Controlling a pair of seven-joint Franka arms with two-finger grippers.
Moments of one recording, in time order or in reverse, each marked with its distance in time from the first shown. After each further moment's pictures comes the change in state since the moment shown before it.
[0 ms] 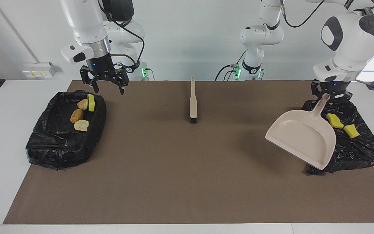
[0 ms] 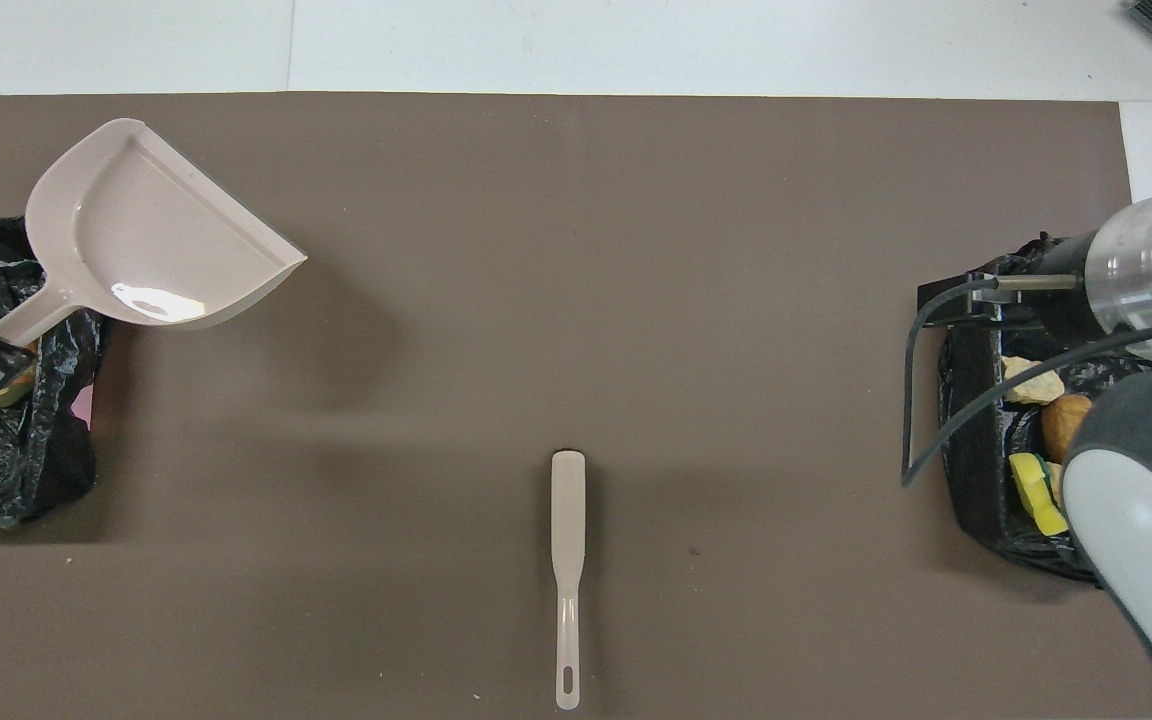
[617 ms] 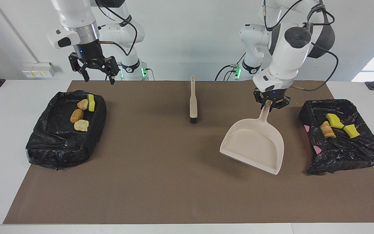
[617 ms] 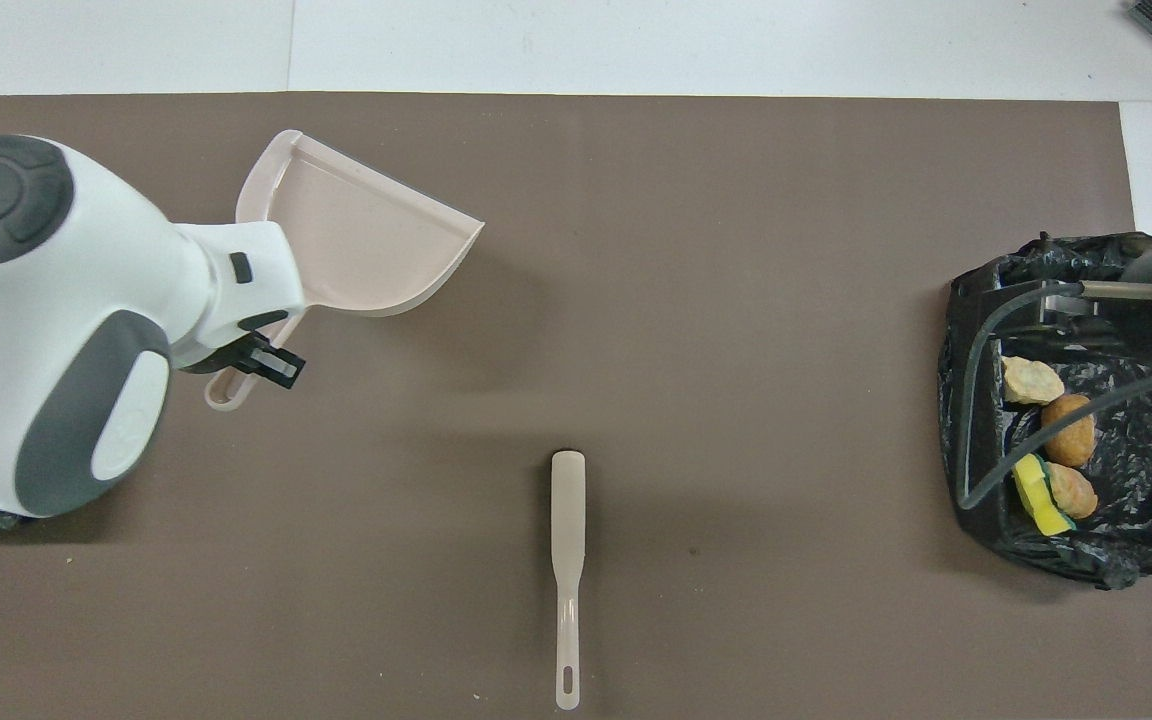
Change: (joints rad) left arm -0.322 0.061 -0.003 -0.013 -0.102 0.044 -0.535; right arm -0.008 -0.043 -0.032 0.027 0.001 -0.084 0.025
